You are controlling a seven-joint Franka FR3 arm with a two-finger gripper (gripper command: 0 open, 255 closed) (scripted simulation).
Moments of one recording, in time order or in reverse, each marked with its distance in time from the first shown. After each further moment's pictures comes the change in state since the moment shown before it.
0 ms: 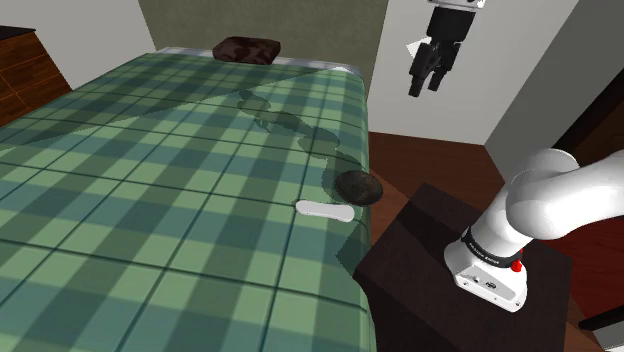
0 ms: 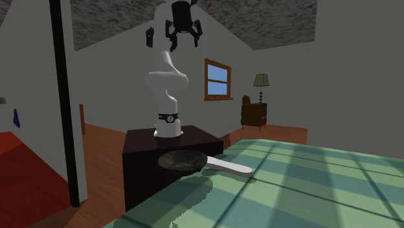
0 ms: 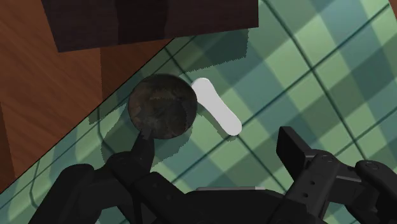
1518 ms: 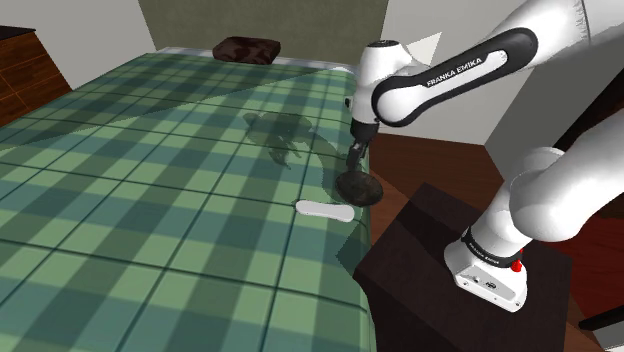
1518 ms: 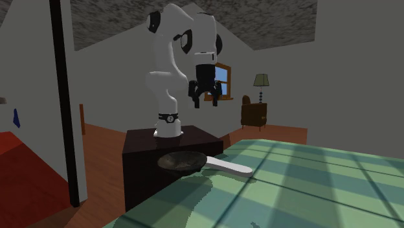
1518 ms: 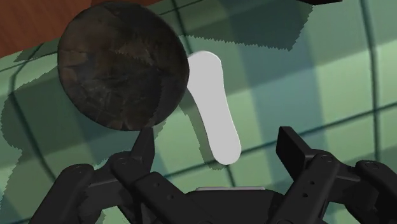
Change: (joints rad) arm 0.115 0.453 0.073 -0.309 -0.038 0.769 -0.253
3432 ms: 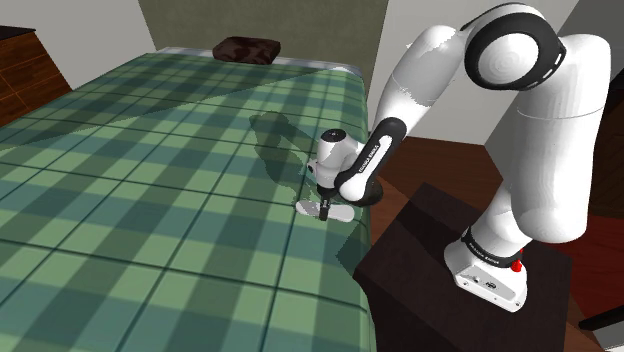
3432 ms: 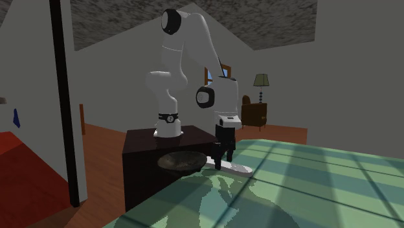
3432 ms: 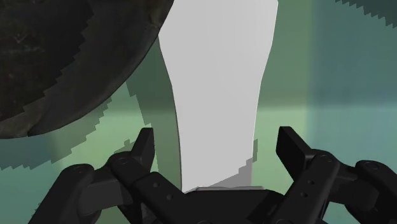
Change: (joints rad) arm 0.088 0.733 0.001 0.166 -0.210 0.578 -0.012
